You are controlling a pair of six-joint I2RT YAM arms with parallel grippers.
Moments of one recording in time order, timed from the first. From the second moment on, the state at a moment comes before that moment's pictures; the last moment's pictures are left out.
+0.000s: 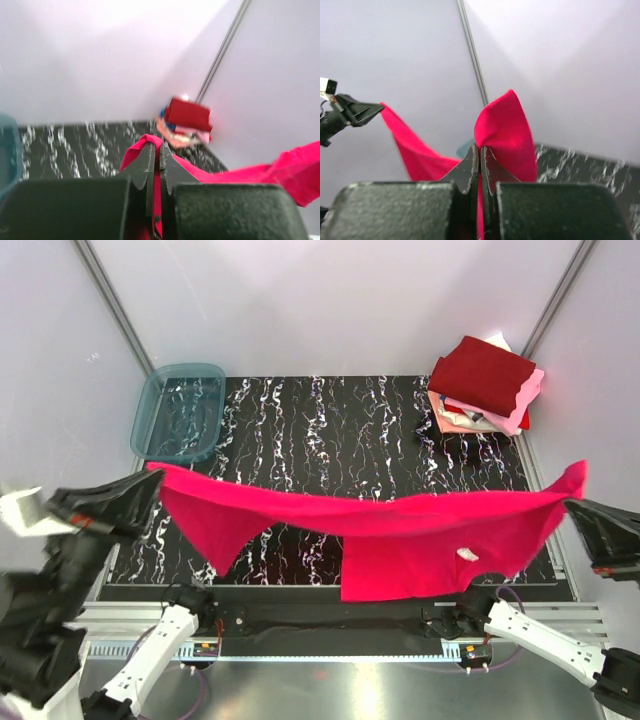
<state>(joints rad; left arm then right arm) -0.32 0.49 1.44 -0.68 0.14 -0.39 0.96 0.32 1.48 -0.70 0.26 0.20</state>
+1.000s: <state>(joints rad) -0.32 0.33 1.30 -0.53 0.16 -0.31 1.33 1.31 2.10 -1.01 -0.55 -0.01</state>
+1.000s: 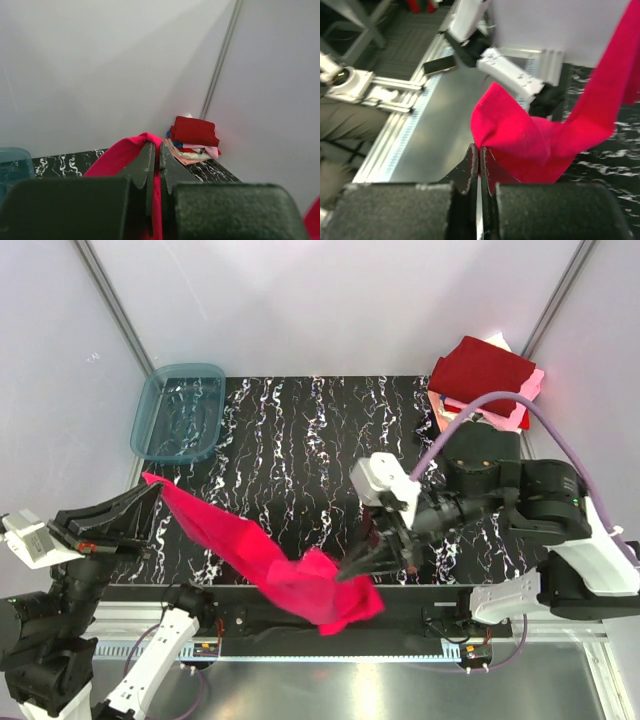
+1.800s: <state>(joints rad) -0.32 0.41 1.40 -0.53 0.12 -0.29 1.34 0.79 1.66 -0.70 0.72 -0.18</state>
